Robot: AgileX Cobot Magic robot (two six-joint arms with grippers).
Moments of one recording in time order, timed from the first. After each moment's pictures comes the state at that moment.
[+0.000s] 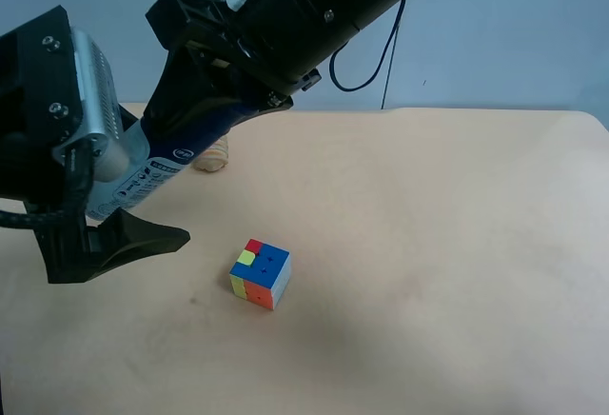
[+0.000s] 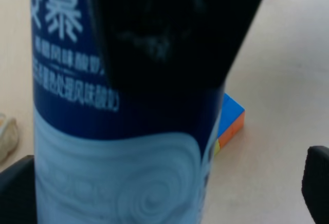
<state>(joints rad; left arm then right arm) -0.61 1.03 -0.68 -0.36 0.48 0.88 0.71 1.66 -1.39 0.85 0.91 -0.50</state>
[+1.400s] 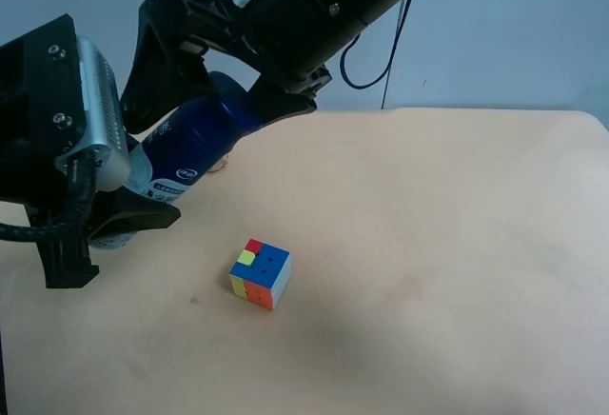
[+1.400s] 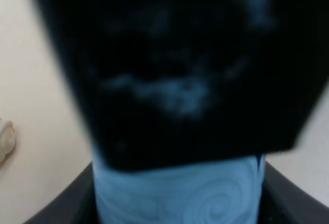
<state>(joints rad) -0.61 1.04 -0.68 -0.36 0.49 0.90 0.72 1.64 -1.40 0.79 0.93 -0.40</state>
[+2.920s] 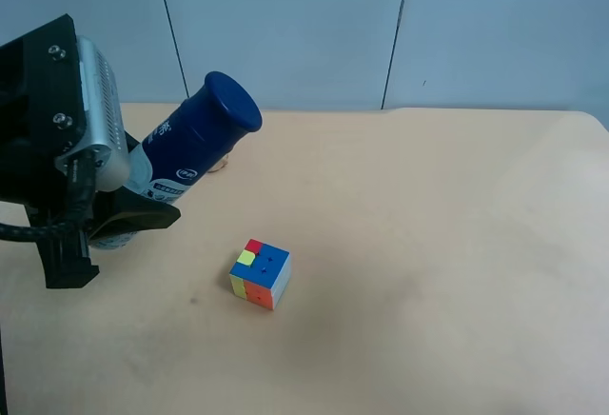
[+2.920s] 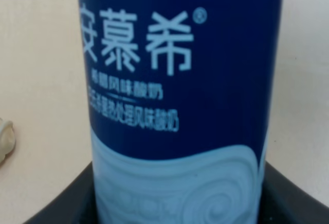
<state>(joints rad) -0.61 1.04 -0.68 -0.36 0.49 0.90 0.72 0.49 -0.88 0.00 1.22 0.00</state>
